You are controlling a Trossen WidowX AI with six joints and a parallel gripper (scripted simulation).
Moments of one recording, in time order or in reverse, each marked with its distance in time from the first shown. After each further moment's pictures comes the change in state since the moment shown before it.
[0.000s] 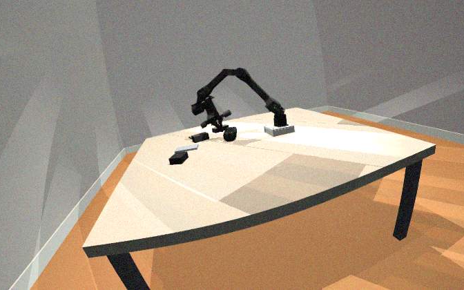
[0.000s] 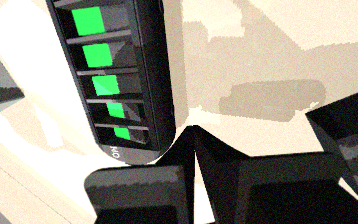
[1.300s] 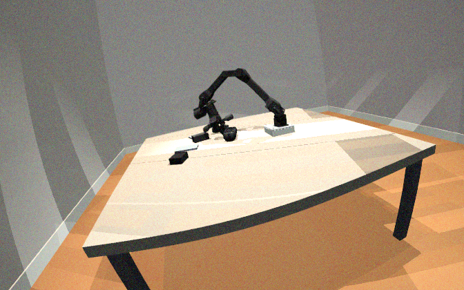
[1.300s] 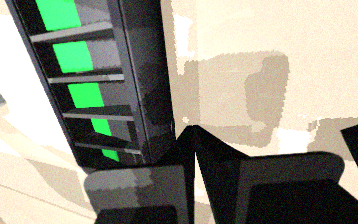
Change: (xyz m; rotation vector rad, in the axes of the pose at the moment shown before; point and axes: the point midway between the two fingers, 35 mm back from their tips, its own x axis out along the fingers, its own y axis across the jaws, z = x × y) arm 0.026 0.001 0.000 0.002 0.001 0.005
